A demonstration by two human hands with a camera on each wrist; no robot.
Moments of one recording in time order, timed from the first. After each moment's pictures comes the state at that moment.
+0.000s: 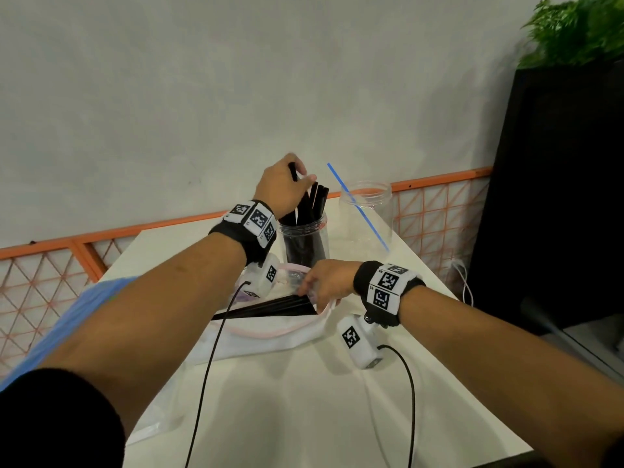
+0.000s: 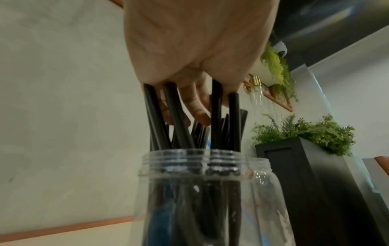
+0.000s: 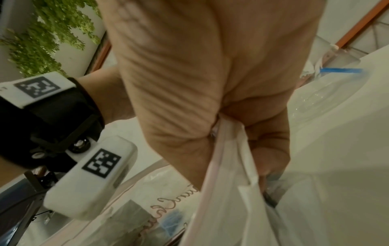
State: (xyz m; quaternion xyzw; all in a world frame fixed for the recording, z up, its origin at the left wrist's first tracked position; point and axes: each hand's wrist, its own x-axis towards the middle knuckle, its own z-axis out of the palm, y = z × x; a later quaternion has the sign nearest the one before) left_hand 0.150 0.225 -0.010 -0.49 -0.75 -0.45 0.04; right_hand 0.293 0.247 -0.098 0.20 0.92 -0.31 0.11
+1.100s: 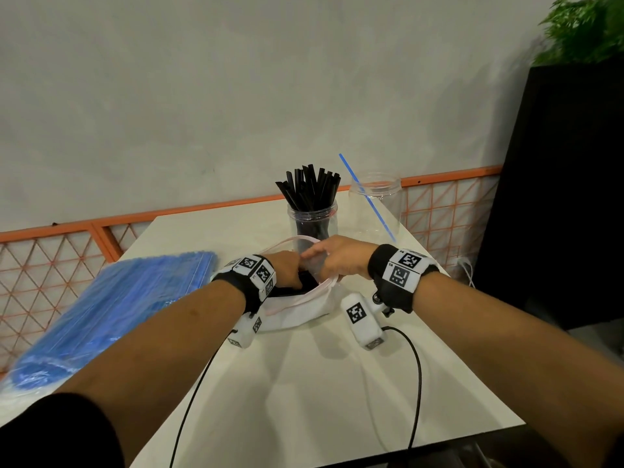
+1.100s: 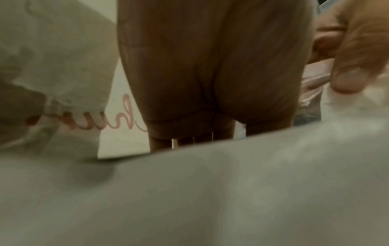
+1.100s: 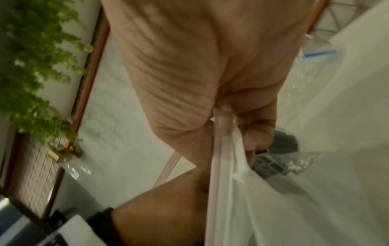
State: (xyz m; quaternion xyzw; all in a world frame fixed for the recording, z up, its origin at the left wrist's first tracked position) left_hand 0.160 0.153 -0.114 -0.59 -0.80 0.05 -0.11; right_hand 0.310 0.226 -0.082 0.22 0.87 -0.44 0.01
